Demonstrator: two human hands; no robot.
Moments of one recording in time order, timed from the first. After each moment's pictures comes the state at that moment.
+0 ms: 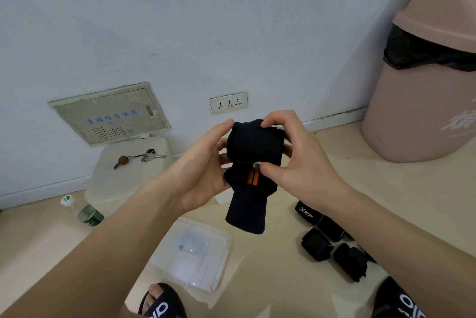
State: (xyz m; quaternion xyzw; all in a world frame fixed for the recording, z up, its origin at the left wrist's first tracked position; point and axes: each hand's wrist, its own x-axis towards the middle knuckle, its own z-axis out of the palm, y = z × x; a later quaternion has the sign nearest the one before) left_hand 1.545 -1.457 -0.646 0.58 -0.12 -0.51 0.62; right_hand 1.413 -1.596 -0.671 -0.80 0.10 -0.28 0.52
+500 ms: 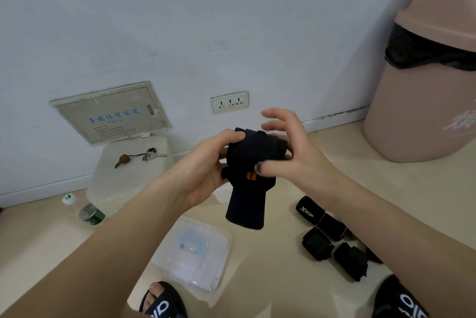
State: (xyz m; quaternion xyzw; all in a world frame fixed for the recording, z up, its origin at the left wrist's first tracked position) left_hand 1.541 -1.461 -0.648 0.63 -0.15 -0.45 0.62; right_hand 1.412 -1.595 -0.666 -0.74 0.14 -0.18 0.64
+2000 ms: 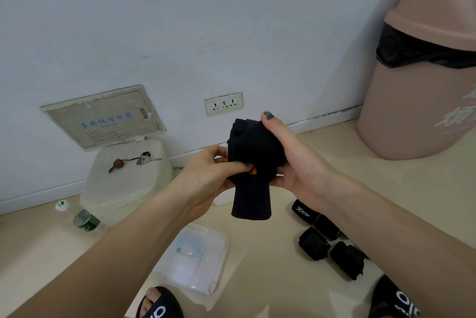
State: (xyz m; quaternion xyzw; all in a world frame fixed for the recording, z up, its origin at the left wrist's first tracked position) left_hand 1.530 -1.466 -0.662 0.68 -0.14 -0.41 0.59; right_hand 1.416 -1.597 -0.656 -0.57 0.26 -0.08 0.78
